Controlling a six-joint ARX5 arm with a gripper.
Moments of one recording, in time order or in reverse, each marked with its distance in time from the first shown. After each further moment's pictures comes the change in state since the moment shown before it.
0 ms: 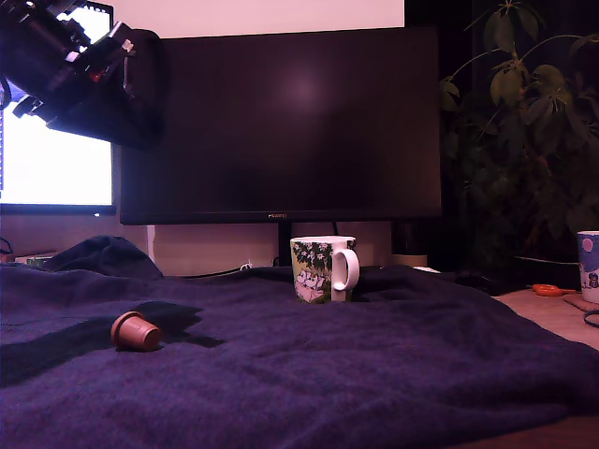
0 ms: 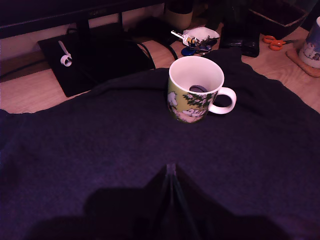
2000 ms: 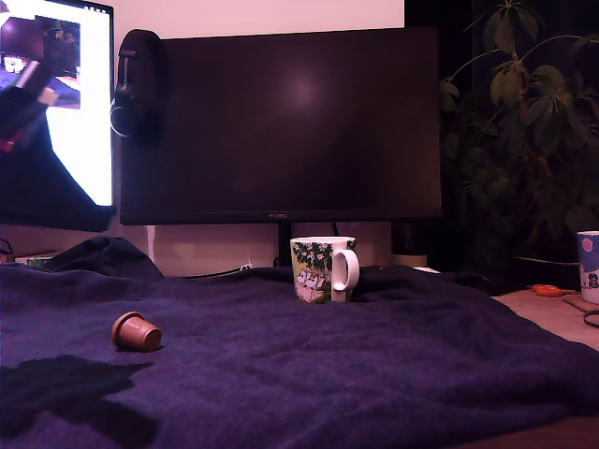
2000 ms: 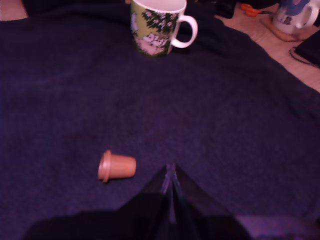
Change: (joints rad) arm -0.221 -0.459 -0.580 0.209 -0.193 -0.229
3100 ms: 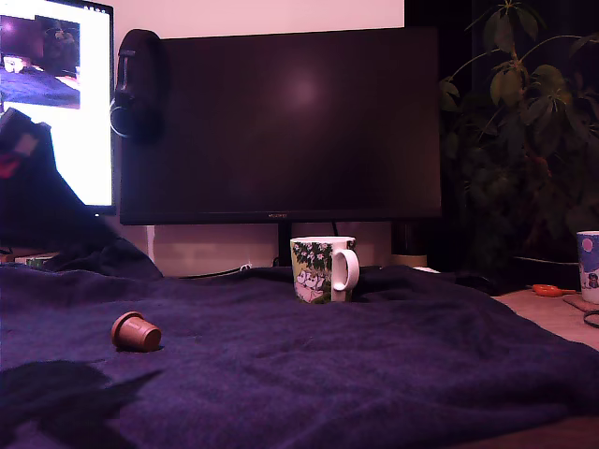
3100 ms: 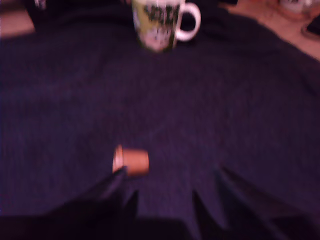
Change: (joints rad) arm -0.013 0.034 -0.054 0.108 -0.044 0.115
